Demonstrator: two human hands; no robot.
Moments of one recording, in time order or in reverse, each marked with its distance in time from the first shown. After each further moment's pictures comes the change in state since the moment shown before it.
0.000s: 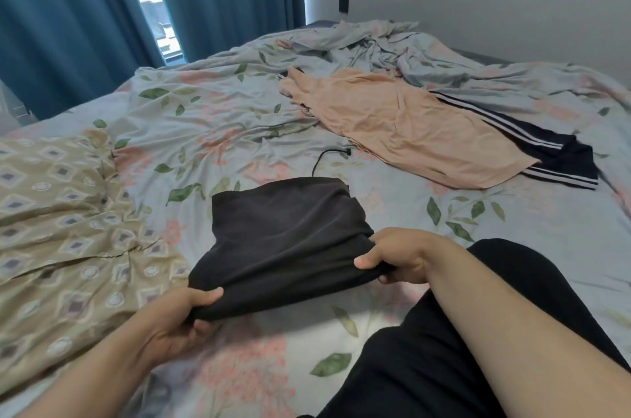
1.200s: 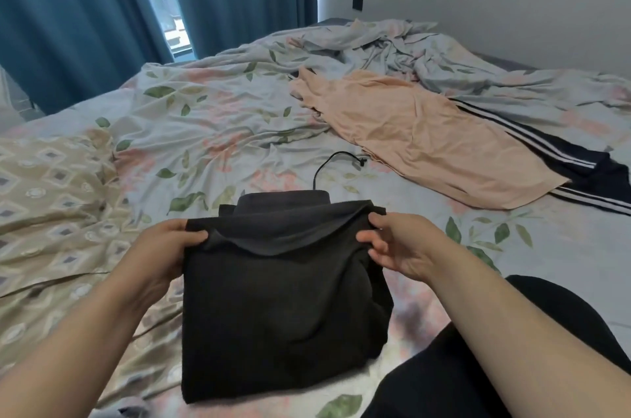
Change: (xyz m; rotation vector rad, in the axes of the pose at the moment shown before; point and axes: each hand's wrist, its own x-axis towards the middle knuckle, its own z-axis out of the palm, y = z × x) left_hand 0.027 0.098 0.012 0.266 0.156 0.458; right_hand 0.028 -0.049 -0.008 0.557 0.244 -0.044
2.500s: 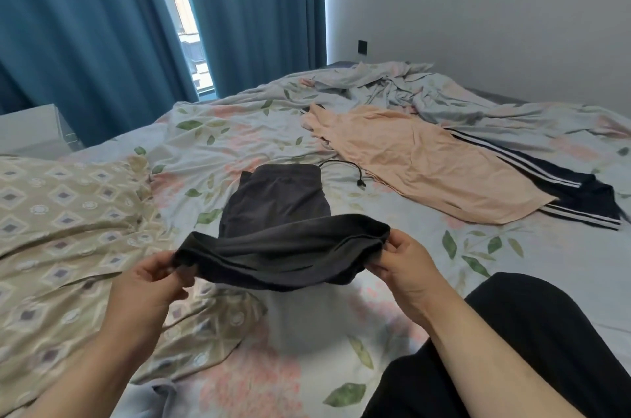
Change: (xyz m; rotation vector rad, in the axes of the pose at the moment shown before) left_hand -0.081 -0.041 -0.046 -0.055 0.208 0.388; right_hand -0.057 0.055 0.006 0.183 -0.214 -0.594
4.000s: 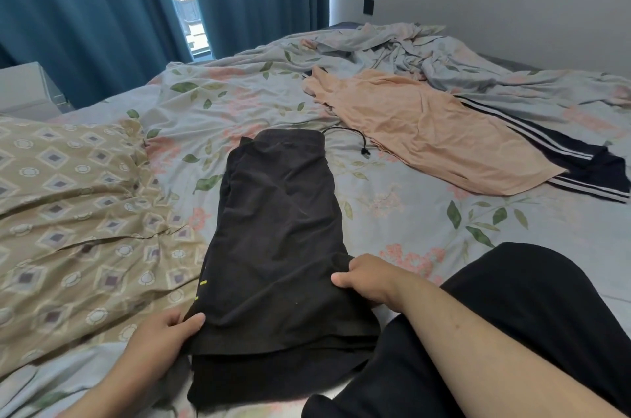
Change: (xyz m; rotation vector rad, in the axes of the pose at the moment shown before) left_hand -0.049 -0.085 -0.022 0.169 -0.220 -0.543; right_hand 0.008 0.060 0.009 -0.982 -0.240 0.585
